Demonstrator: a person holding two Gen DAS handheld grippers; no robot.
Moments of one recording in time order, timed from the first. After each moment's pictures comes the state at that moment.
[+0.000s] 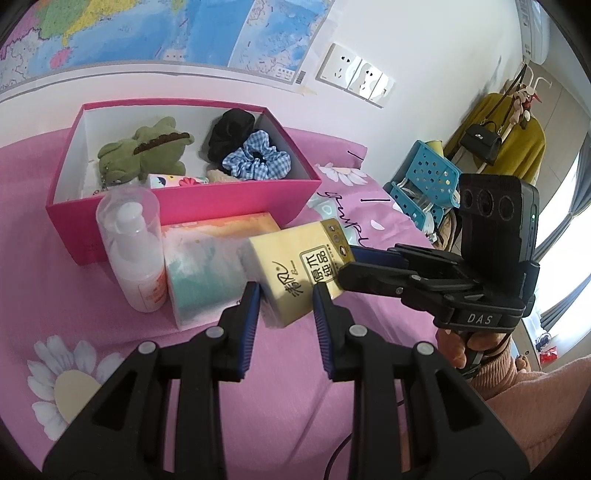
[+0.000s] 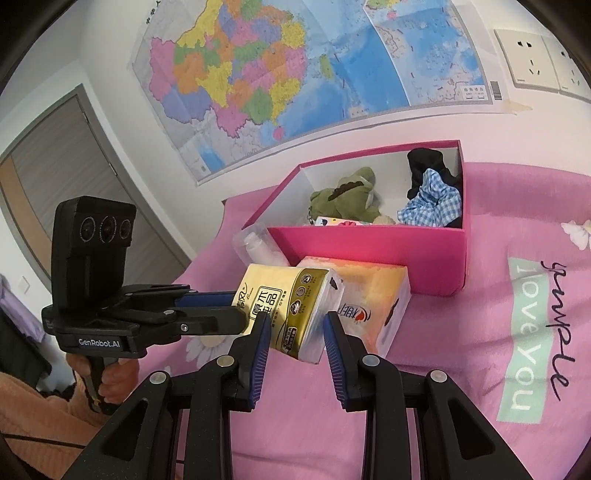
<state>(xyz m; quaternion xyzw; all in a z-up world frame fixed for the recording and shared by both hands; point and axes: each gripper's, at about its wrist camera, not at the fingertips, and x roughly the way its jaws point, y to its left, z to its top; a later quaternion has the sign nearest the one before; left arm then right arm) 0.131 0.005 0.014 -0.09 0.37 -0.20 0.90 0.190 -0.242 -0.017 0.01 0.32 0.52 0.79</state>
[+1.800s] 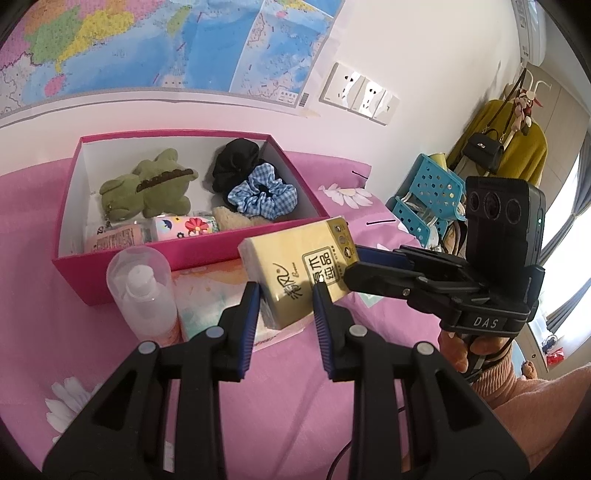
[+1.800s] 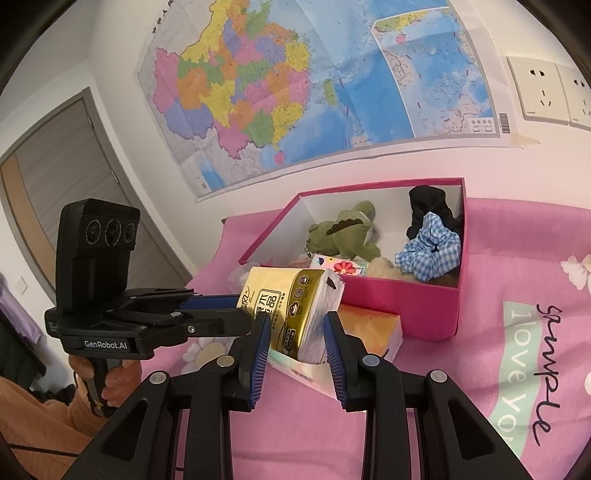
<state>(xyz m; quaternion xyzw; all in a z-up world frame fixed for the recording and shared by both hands) 0.152 0.009 0.029 -0.09 0.35 -0.20 0.91 0.207 -0.233 0.004 0.01 0.29 0.52 0.81</state>
